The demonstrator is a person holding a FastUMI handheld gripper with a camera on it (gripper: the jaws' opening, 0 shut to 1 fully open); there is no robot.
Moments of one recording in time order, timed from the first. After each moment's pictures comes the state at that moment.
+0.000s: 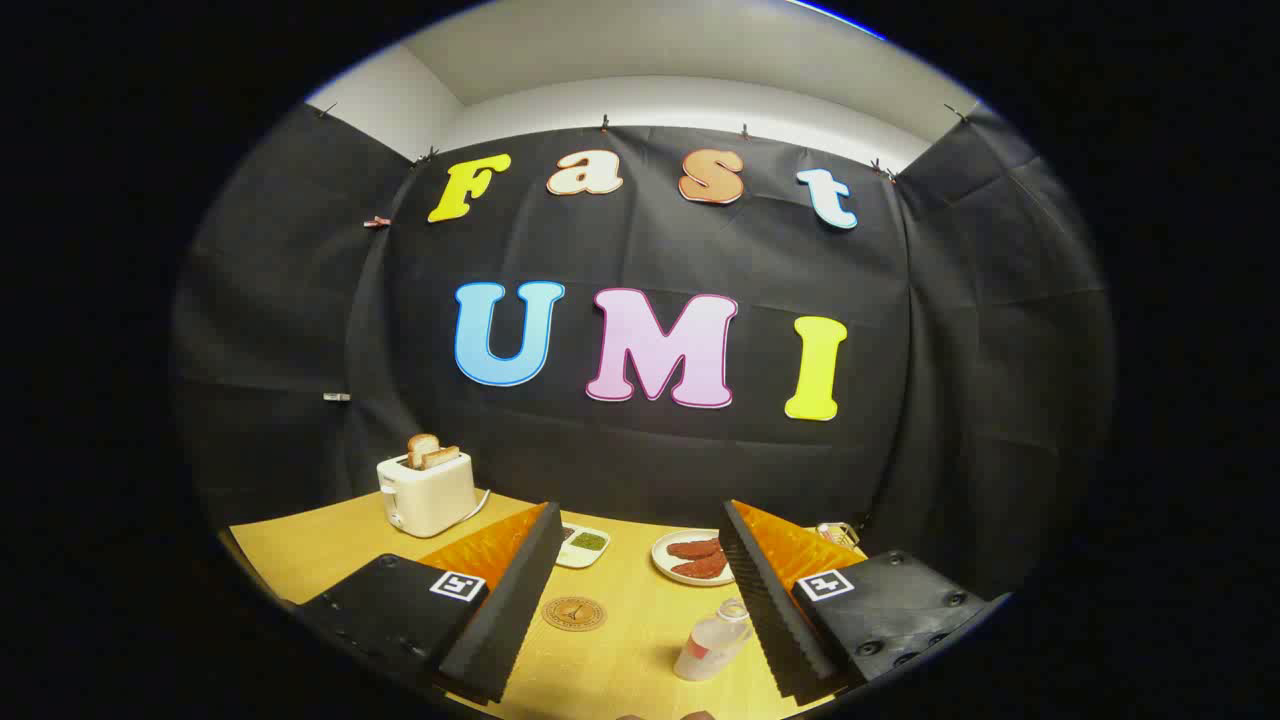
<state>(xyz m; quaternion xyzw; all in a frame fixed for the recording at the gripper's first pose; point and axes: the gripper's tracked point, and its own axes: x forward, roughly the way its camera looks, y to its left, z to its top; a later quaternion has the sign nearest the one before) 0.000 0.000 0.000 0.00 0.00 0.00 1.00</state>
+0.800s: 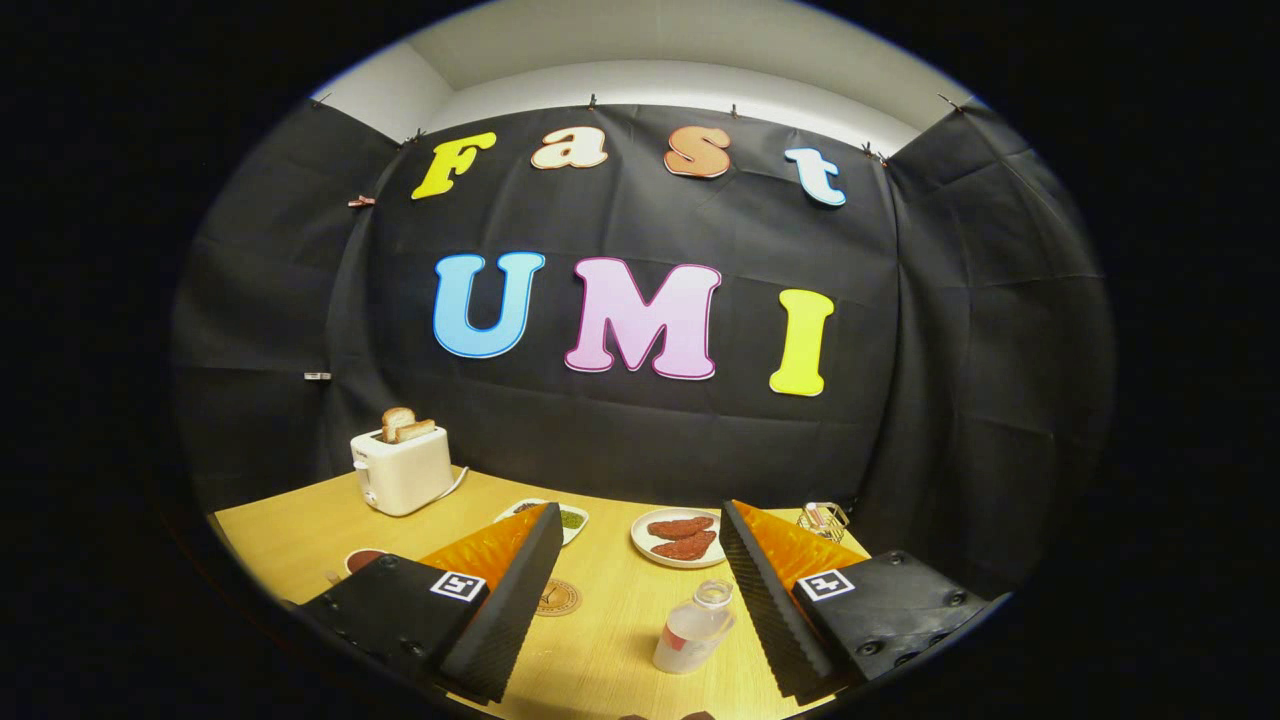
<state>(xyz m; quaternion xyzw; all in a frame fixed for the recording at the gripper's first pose) 0.014 -0.032 -0.041 -0.01 0.03 -0.03 1.00</state>
